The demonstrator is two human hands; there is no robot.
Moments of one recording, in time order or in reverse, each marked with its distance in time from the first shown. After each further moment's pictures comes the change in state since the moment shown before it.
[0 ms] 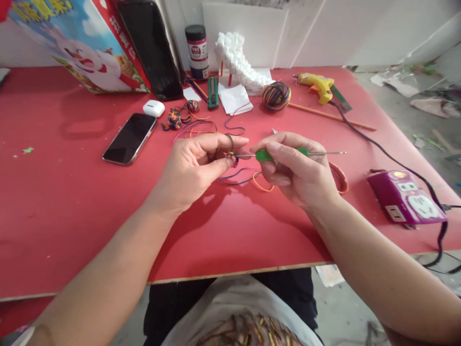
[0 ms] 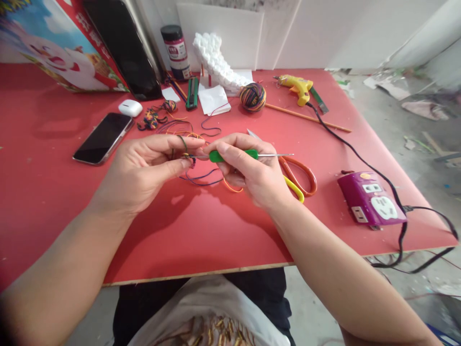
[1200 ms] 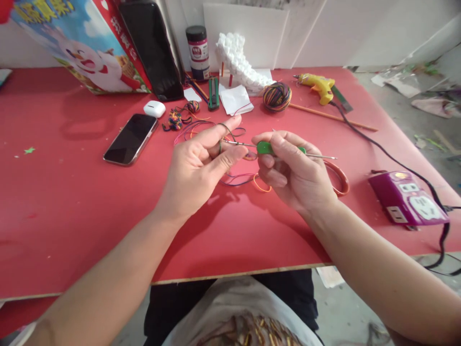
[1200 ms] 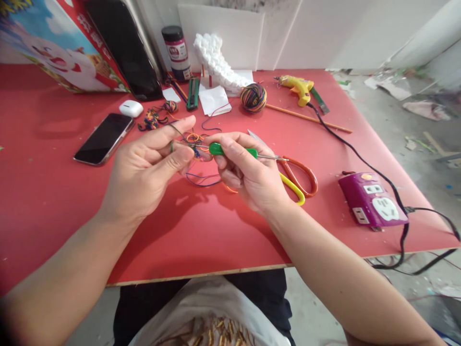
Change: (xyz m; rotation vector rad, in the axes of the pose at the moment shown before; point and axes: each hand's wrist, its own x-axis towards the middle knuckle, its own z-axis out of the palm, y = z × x) left_hand -0.001 -0.003 0.006 0.029 0.099 0.075; right_hand 0.000 0.005 0.008 0.100 0.064 0.002
